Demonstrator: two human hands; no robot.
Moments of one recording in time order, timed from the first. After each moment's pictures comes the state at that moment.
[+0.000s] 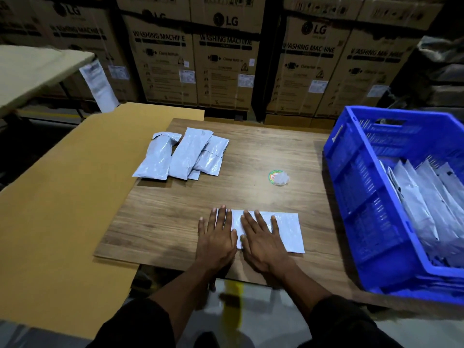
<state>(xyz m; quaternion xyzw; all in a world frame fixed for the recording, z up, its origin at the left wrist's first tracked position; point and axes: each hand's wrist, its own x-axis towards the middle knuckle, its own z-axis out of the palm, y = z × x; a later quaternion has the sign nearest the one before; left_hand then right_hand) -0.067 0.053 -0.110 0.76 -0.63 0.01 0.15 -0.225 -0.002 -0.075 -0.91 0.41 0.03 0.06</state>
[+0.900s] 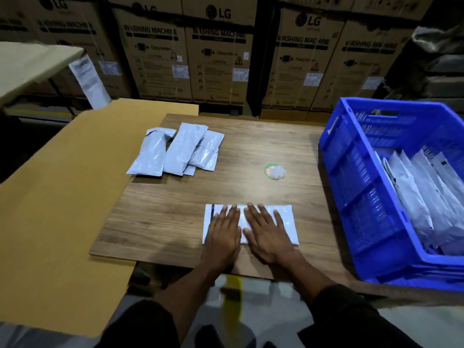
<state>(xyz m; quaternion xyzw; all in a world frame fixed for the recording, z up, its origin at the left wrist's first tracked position) -0.081 0.050 -0.121 0.69 -0.68 0.00 0.24 -0.242 -0.015 -0.072 -0.91 0.42 0.03 0.08</state>
